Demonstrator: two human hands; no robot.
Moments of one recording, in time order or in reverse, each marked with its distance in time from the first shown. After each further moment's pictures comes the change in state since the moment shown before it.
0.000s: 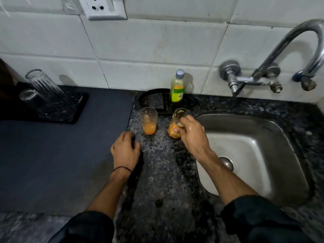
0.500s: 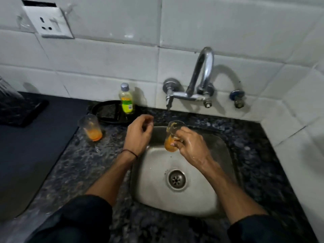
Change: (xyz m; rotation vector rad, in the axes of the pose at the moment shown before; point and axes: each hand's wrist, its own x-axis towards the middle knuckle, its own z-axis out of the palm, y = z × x) left_hand -0.035 0.265 0.066 -0.489 0.092 0.286; right_hand -0.050 0.163 -0.163 0.053 -0.047 -0.158
